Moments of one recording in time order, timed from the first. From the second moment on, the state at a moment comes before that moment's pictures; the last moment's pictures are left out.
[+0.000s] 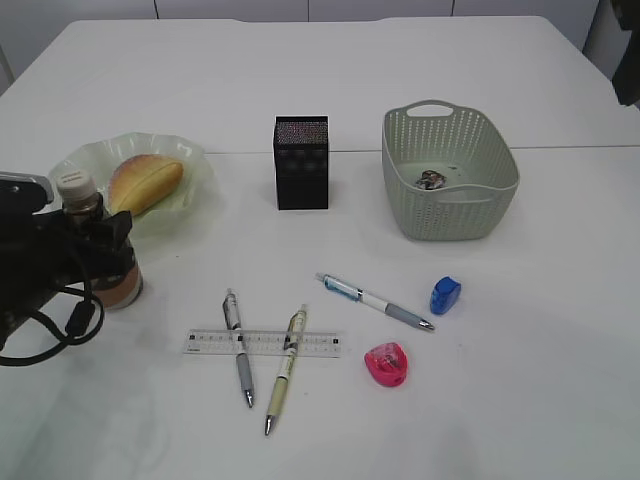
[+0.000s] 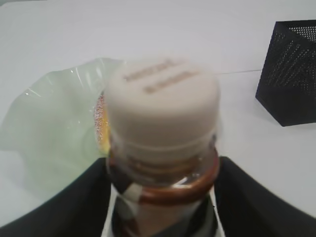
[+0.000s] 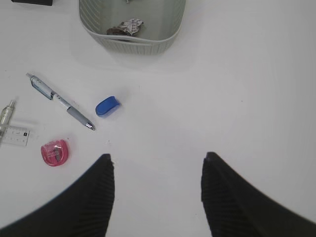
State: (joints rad) left arm -0.25 1.98 -0.52 -0.12 -1.15 0.00; right arm 0.24 1.37 -1.47 -0.12 1.25 0.14
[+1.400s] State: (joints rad) left arm -0.25 0.97 -0.64 -0.13 0.48 0.08; right arm 0.24 1.37 -1.47 -0.09 1.25 0.14
